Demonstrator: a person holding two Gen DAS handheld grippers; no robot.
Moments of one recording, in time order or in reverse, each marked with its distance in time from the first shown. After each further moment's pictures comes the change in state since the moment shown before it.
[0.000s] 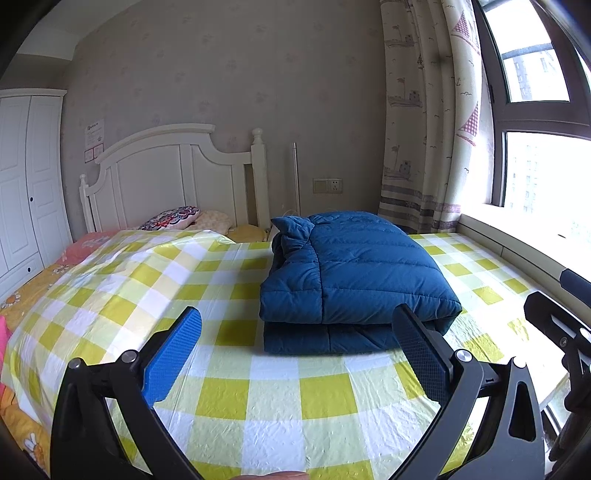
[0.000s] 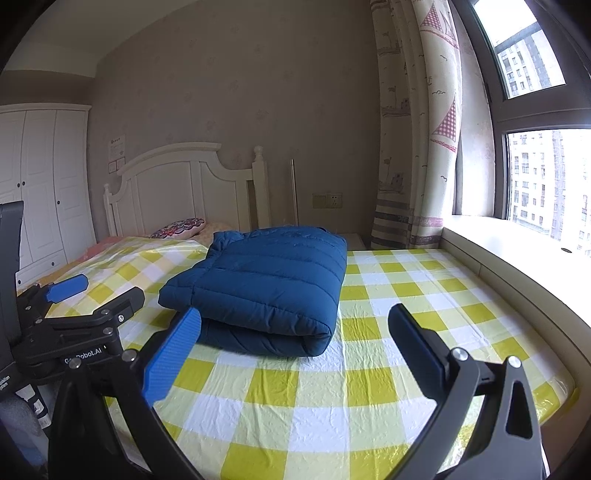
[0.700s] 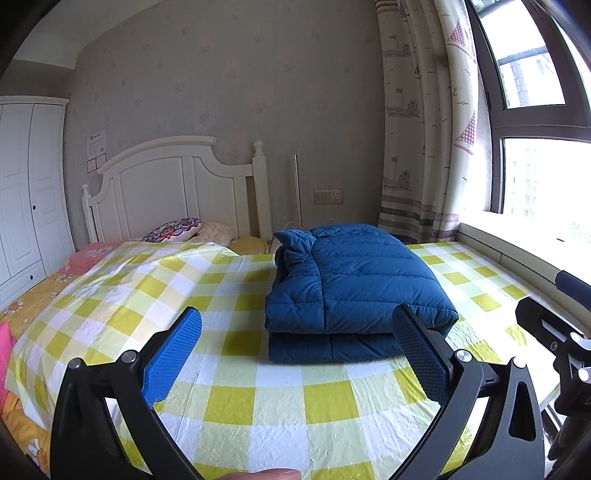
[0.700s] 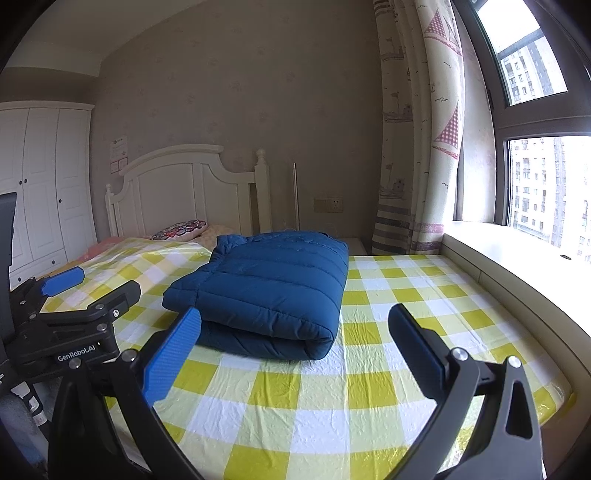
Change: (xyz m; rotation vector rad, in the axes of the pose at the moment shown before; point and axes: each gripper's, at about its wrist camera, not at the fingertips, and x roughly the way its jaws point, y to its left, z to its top) left arm -0.014 0.006 0.006 0.012 -0.047 0.004; right arm -0.005 0.005 0.004 -0.015 -0.013 0.001
